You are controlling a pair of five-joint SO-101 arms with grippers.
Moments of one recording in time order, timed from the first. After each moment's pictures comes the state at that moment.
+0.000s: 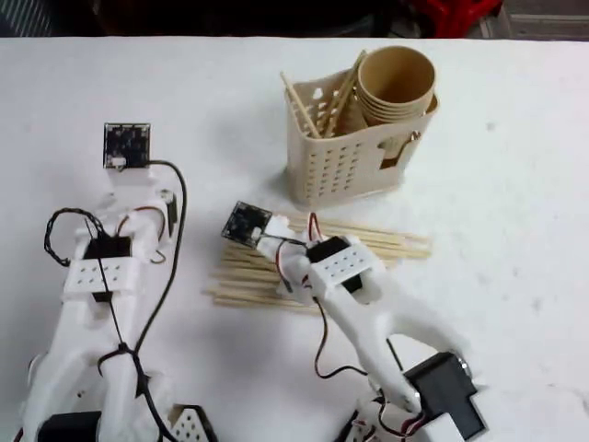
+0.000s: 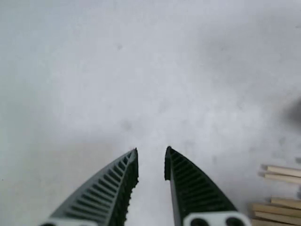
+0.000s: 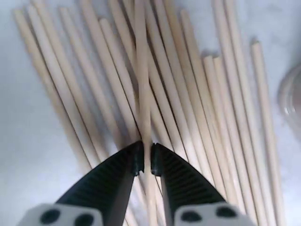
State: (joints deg) left arm -11.1 -29.8 58.5 27.6 -2.8; right arm -31.6 -8.7 49.1 42.2 39.1
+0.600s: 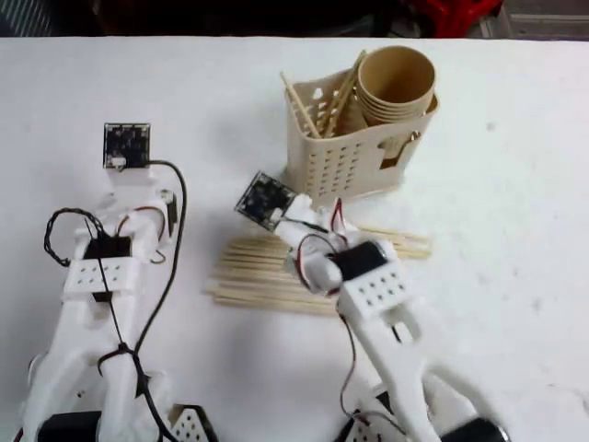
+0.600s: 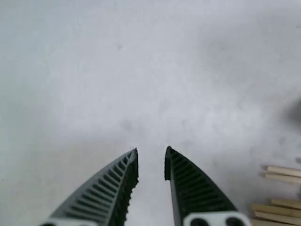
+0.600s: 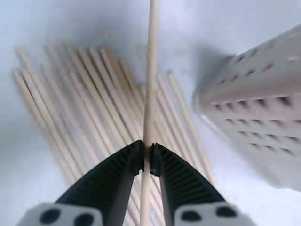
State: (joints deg) left arm -11.1 -29.8 58.5 27.6 -2.8; right arm -28.8 -31.3 49.7 47.0 35.2
